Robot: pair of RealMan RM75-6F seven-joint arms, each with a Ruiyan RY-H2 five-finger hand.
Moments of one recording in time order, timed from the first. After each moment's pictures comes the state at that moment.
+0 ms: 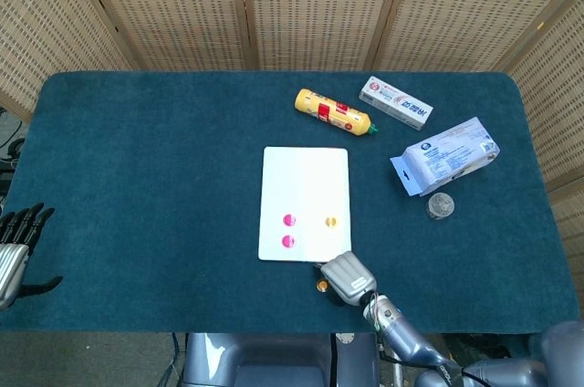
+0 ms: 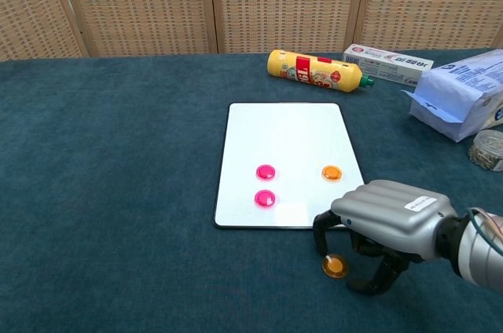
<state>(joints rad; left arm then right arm) -0.11 -1.03 0.01 -1.65 1.46 1.36 0.06 0.66 -1.61 -0.06 -1.68 -1.10 0.98 -0.62</state>
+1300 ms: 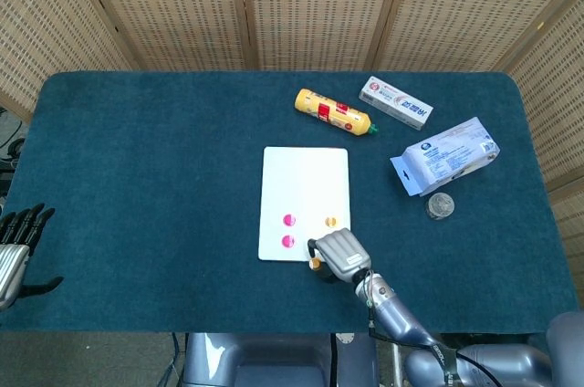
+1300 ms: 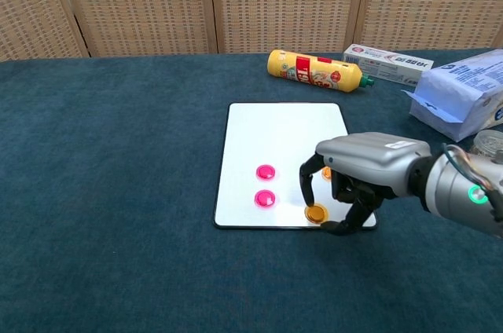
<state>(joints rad) -0.11 -1.03 0.01 -1.65 1.46 1.36 0.06 0.73 -1.59 0.10 -1.73 -0.94 0.97 -0.62</state>
